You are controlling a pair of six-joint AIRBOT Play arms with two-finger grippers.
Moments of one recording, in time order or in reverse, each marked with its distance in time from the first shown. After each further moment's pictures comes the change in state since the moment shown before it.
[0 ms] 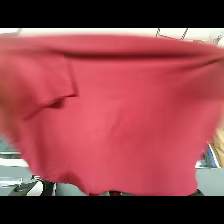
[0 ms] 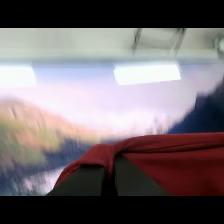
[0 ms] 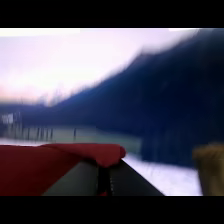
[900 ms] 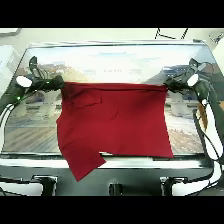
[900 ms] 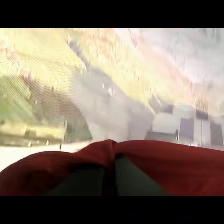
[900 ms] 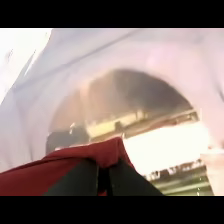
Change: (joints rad) left arm -0.205 -0.658 -0.394 -0.076 0.723 0.012; right arm 0.187 -0.626 -0.369 -0.053 -0.789 0.288
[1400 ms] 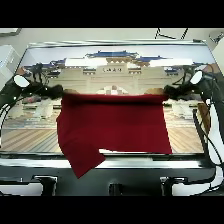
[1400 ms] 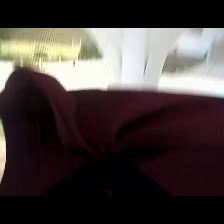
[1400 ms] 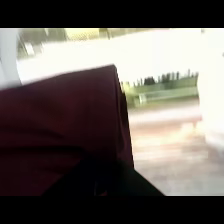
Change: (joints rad) left arm 0.021 0.063 -0.022 0.169 -0.410 -0.051; right arm 0.000 0.062 -0.003 -0.061 0.438 -0.123
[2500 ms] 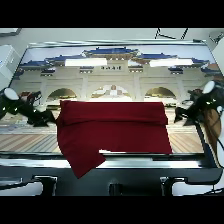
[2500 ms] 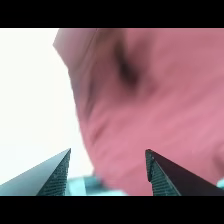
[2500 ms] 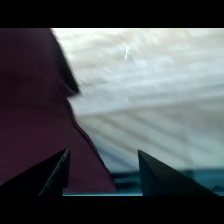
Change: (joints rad) left arm 0.171 0.121 -0.243 0.117 -0.393 0.050; right arm -0.179 0.054 -0.144 -0.065 0.414 -0.069
